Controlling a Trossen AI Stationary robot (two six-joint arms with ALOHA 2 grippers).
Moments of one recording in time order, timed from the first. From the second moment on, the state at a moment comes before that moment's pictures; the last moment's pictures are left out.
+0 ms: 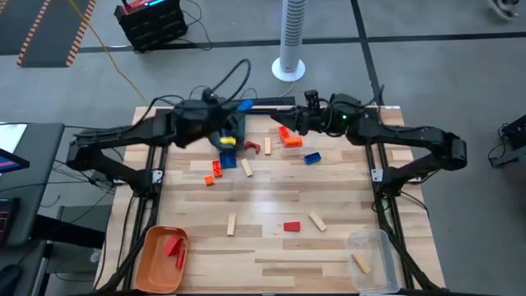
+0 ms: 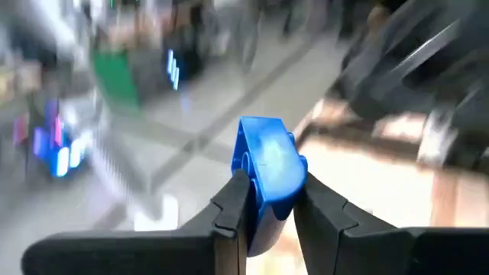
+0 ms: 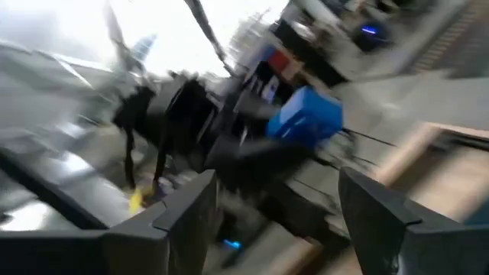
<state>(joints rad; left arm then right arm) 0.14 1.29 1.39 -0.32 -0.54 0.04 -0.29 1.32 1.08 0.38 -0.17 0.85</state>
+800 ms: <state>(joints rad) 0.63 1.54 1.14 -0.68 -0.08 -0.13 -0.08 1.28 1.08 -0.04 -0.01 0.75</state>
